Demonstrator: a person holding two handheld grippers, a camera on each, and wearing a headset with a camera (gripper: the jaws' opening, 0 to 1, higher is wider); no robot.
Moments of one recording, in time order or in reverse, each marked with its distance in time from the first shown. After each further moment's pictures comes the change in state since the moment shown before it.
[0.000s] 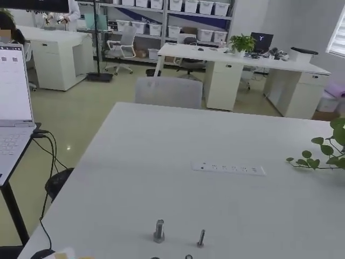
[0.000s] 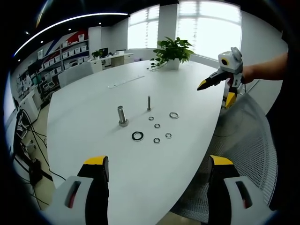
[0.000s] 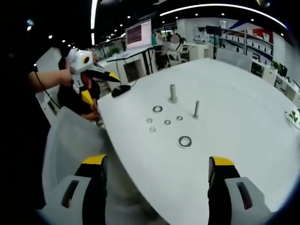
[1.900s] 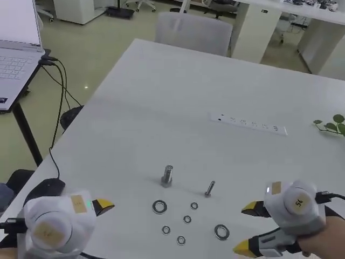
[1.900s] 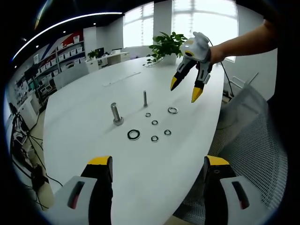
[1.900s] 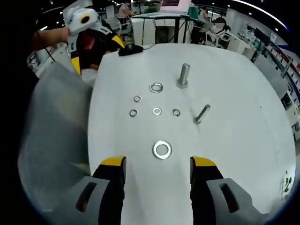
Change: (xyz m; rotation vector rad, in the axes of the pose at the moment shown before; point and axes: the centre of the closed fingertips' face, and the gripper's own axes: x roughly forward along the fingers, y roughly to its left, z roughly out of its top) left arm 0.025 -0.006 -0.009 0.048 0.022 -0.007; right arm 0.074 -0.059 0.006 -0.405 0.346 0.139
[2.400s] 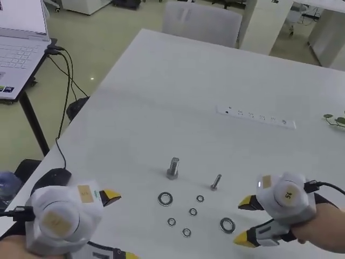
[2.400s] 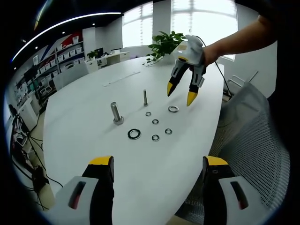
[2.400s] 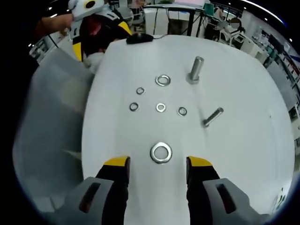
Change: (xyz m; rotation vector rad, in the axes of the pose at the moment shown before) left arm 0.003 0.001 -0.003 0.015 0.010 0.001; right arm 0.023 -0.004 -0.001 -0.092 0.066 0.046
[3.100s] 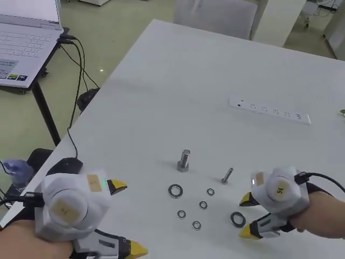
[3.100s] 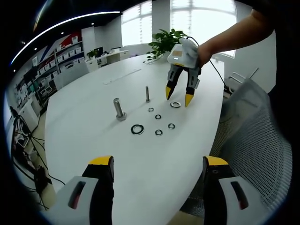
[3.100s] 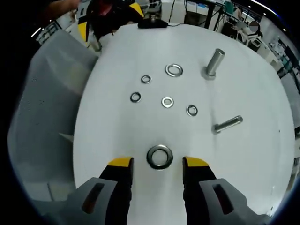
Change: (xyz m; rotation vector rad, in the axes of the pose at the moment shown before) left arm -0.003 0.008 -0.011 0.016 0.022 0.007; right arm 0.026 -0.002 -0.005 -0.133 0.106 0.062
